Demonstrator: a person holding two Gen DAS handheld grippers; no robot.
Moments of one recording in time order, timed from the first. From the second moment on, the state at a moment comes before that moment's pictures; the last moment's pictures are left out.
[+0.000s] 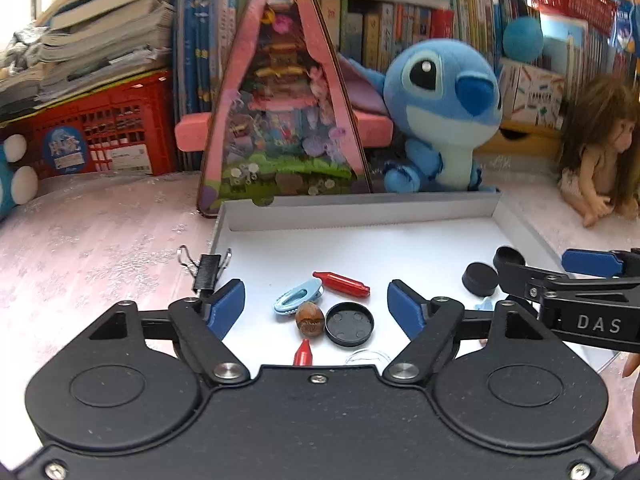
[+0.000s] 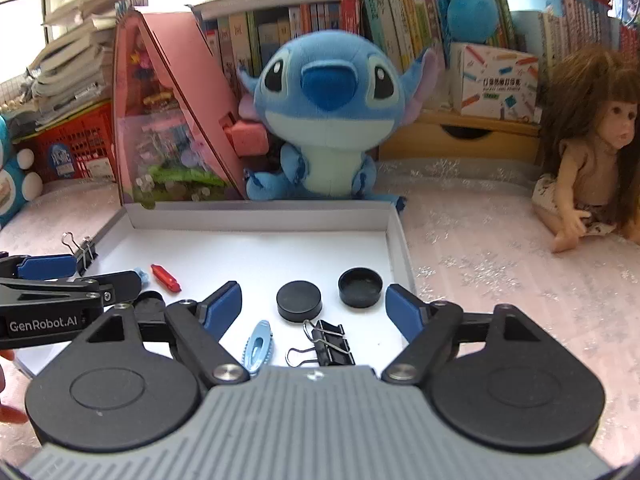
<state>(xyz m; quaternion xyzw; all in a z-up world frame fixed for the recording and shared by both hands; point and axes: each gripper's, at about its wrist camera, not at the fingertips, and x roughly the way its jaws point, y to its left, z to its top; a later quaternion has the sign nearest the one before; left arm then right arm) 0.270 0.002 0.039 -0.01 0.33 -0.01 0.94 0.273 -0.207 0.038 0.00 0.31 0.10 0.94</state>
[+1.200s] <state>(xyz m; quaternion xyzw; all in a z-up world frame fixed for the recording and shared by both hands) 0.153 0.006 0.044 0.01 0.30 -0.01 0.96 0.158 -0.216 0.063 -0.01 0.23 0.11 0.97</state>
